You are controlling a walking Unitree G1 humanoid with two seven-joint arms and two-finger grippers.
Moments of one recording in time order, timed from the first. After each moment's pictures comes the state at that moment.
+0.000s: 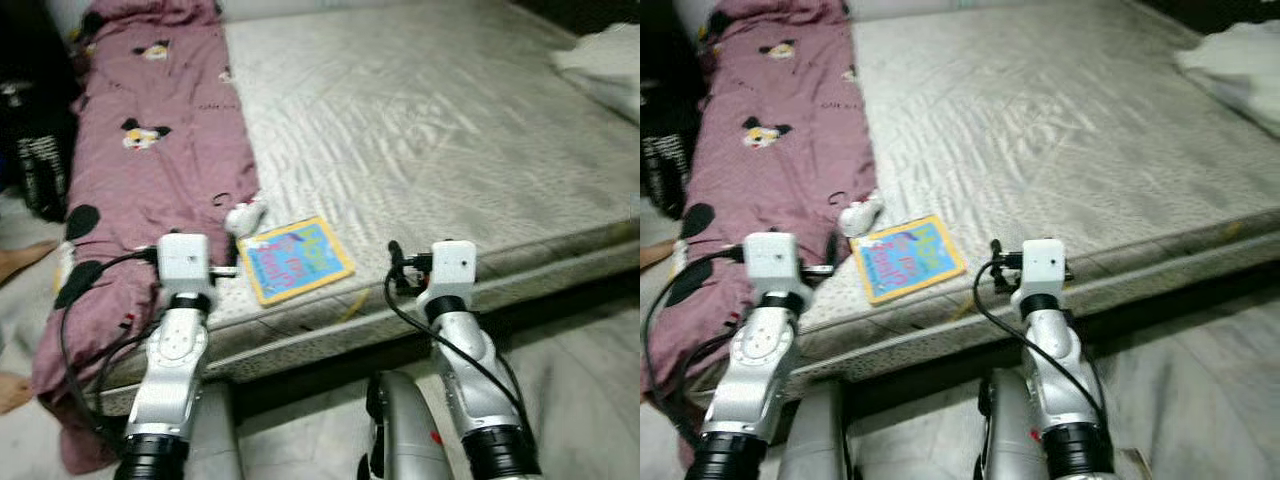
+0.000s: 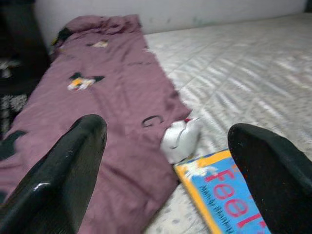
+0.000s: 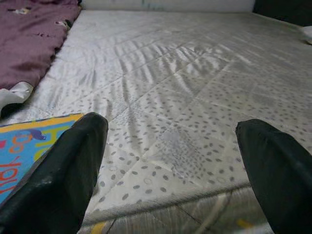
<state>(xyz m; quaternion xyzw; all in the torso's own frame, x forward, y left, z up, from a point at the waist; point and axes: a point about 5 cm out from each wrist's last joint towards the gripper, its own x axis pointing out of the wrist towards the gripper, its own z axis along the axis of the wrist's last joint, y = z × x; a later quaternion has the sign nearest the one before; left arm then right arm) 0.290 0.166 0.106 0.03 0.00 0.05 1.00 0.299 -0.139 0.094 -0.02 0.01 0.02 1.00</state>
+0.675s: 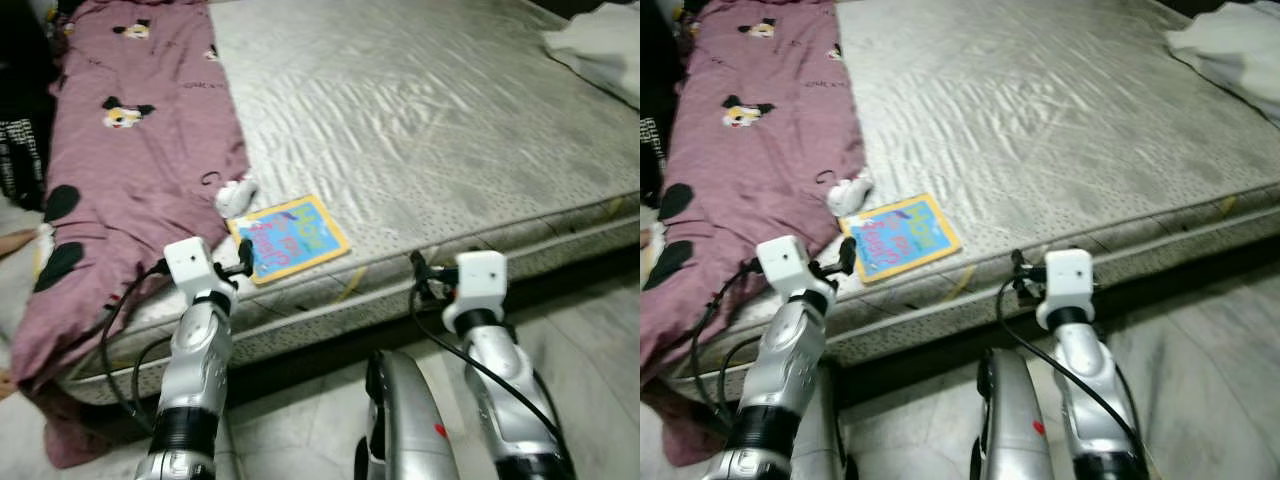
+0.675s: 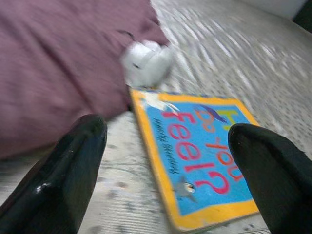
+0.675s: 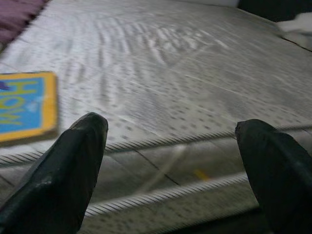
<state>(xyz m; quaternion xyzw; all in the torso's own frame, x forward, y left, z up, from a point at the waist) 0.314 0.140 0.083 -0.17 0.06 0.03 0.98 0.277 -0.179 0.102 -0.07 0.01 0.01 1.00</state>
